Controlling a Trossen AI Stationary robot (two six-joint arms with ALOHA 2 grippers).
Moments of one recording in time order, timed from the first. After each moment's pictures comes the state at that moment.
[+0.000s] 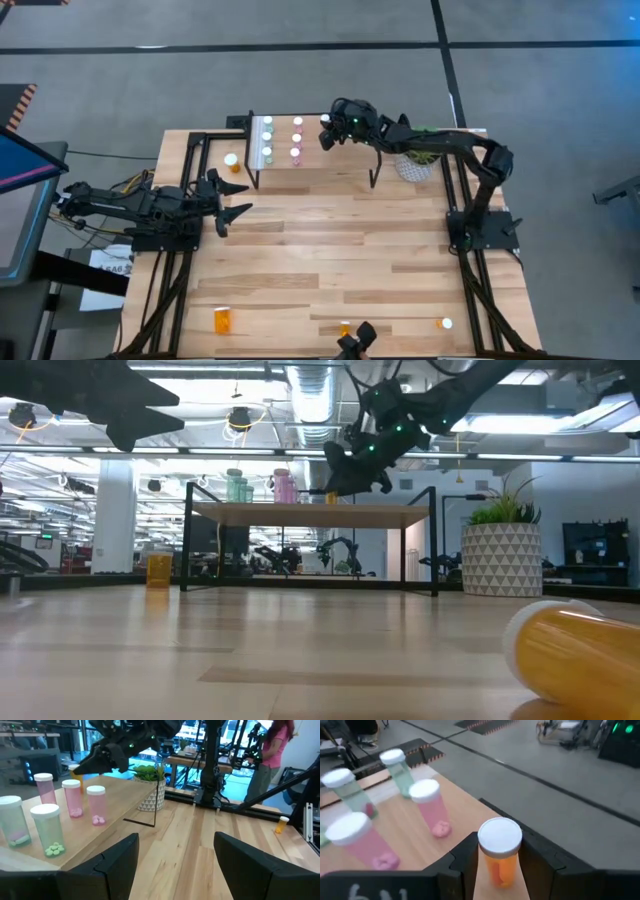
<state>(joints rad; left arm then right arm) -0.15 0.33 0.30 -0.07 -0.42 -0.17 -0.52 1.80 1.28 0.14 0.16 0.17</state>
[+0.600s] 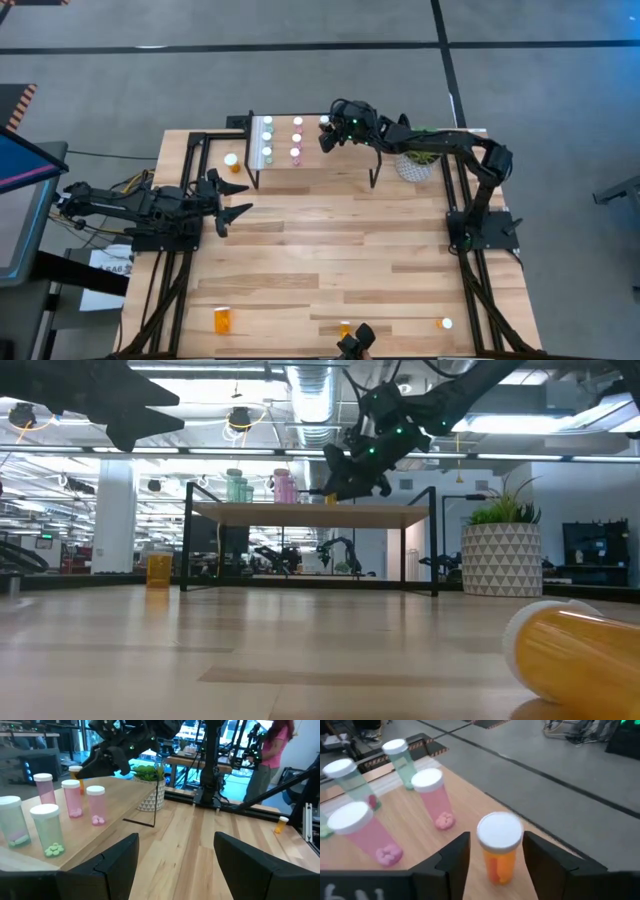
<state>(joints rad) -0.15 0.33 0.30 -0.07 -0.41 -0.17 -0.52 1.80 1.28 0.12 0.13 0.18</state>
